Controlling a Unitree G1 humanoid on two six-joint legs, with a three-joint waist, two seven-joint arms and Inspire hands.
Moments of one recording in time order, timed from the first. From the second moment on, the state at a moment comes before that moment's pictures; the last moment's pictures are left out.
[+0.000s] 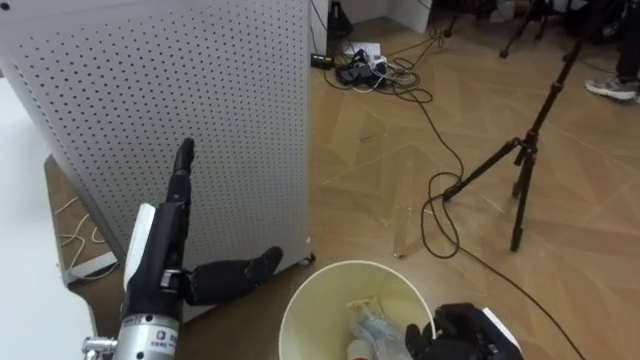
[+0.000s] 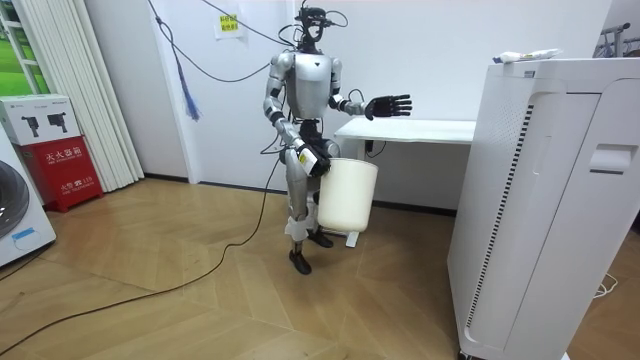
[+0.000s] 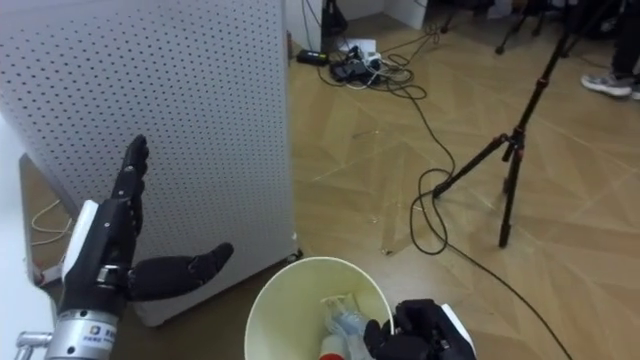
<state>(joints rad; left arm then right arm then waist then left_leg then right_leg) 0.11 0.26 -0.12 -0.10 0.06 -0.21 0.23 0.01 -0.33 0.20 0.48 0.26 -0.07 0.07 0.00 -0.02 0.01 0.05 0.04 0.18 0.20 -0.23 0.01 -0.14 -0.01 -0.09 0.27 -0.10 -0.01</state>
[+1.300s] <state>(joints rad) 0.02 0.27 -0.09 -0.06 0.13 -0.31 0.38 0.10 -0.33 0.21 0.47 0.27 -0.06 0.04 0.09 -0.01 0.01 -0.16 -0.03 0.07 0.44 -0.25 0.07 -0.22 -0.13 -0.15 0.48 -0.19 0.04</state>
